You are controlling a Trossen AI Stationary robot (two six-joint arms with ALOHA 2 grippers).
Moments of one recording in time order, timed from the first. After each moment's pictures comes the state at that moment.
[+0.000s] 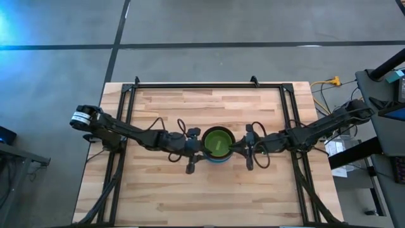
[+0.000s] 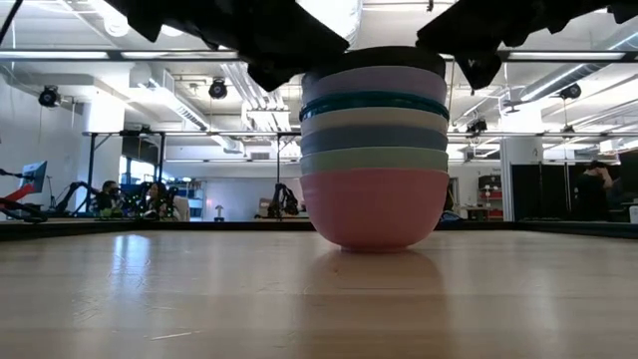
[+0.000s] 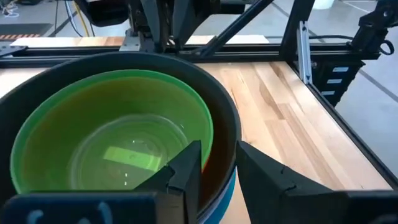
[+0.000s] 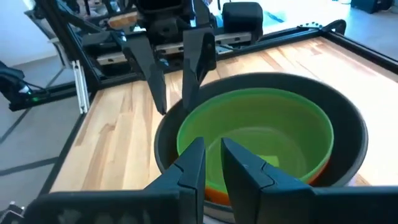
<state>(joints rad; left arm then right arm) -0.19 1.53 0.88 0.33 -0.06 -0.07 0.34 1.13 0.58 0.22 0.35 0.33</state>
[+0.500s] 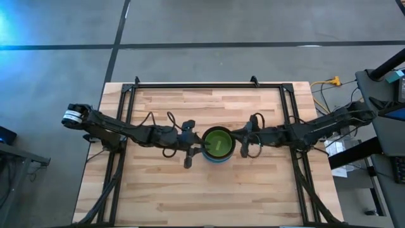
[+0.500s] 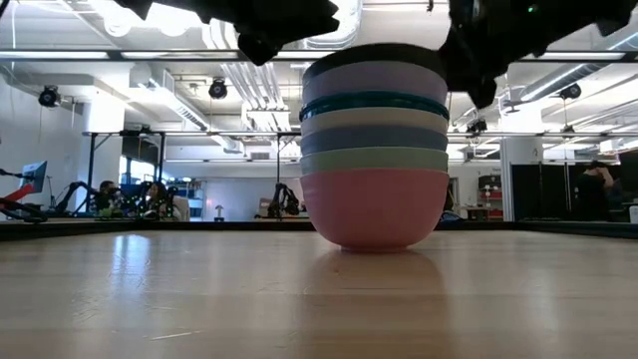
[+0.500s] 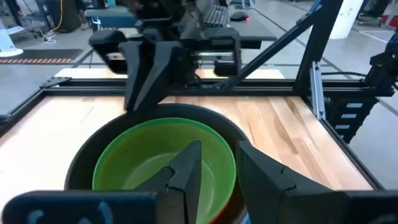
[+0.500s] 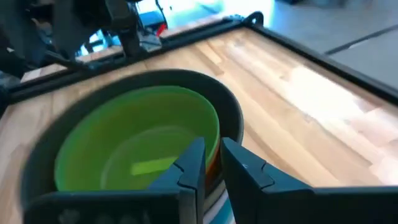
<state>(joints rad) -0.18 1.42 0.88 0.33 -0.13 -0.07 0.23 1.12 0.58 0.12 0.48 0.38</state>
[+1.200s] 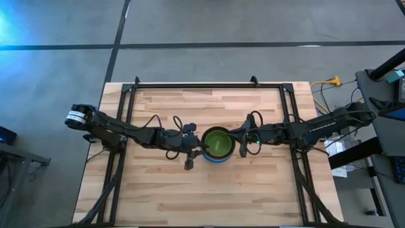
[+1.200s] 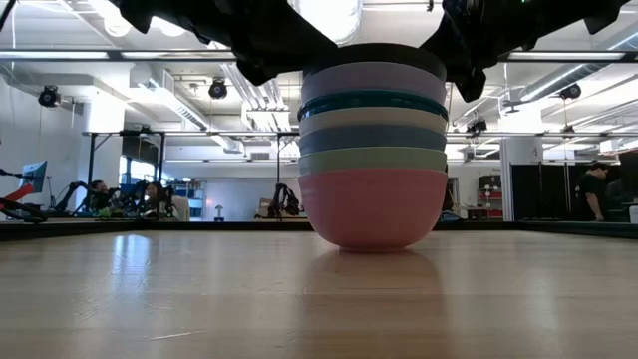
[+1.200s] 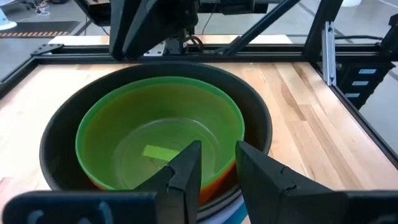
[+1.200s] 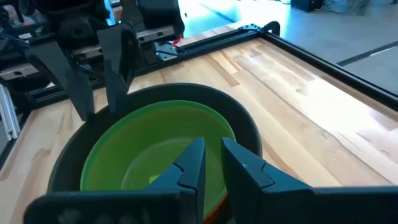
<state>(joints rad) -0.18 1.46 0.88 0.26 -0.14 -0.07 0.19 1.14 0.61 0.17 0.40 0.34</state>
